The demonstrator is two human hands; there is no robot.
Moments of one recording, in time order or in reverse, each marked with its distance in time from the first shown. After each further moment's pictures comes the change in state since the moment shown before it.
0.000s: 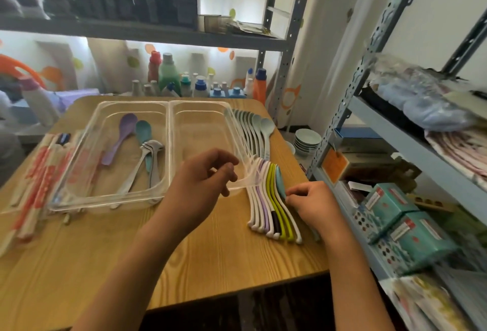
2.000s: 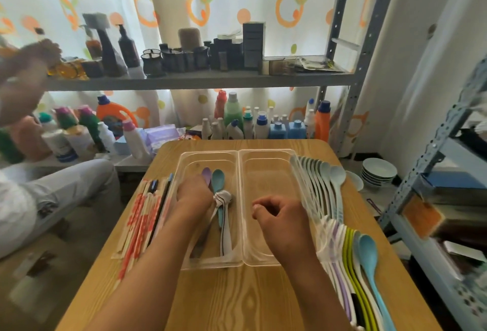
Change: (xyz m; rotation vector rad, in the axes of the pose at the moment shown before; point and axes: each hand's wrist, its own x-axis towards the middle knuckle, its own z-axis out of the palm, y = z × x) left_hand 0.117 -0.083 -0.122 0.587 0.265 -0.754; right_hand -0.001 -0.163 0.099 0.375 -0.094 -0.288
